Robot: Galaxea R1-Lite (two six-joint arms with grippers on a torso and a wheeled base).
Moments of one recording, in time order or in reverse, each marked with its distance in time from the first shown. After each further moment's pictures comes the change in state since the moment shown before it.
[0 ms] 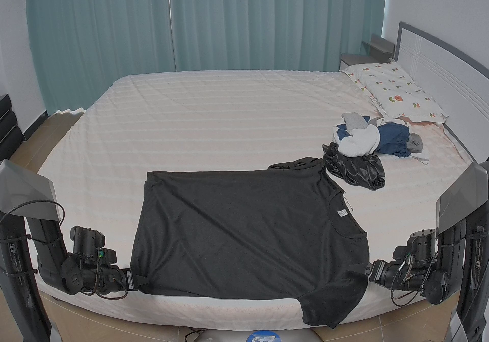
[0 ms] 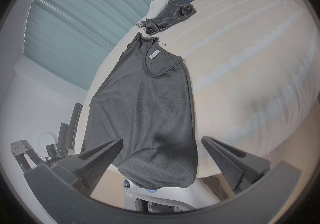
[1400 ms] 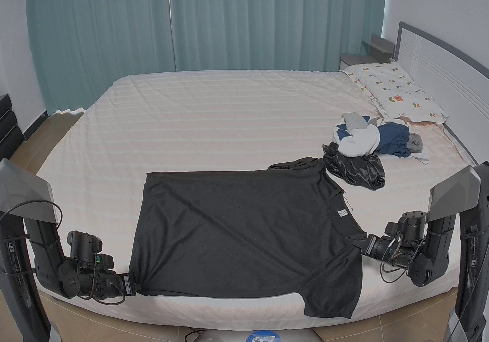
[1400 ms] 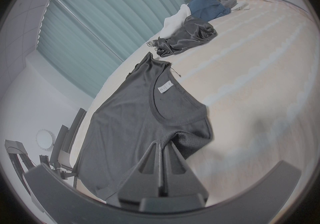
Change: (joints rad) left arm 0.019 -0.005 0.052 -0.006 -0.009 -0.020; right arm -0.035 0.072 -0.314 0.044 -0.010 -0.059
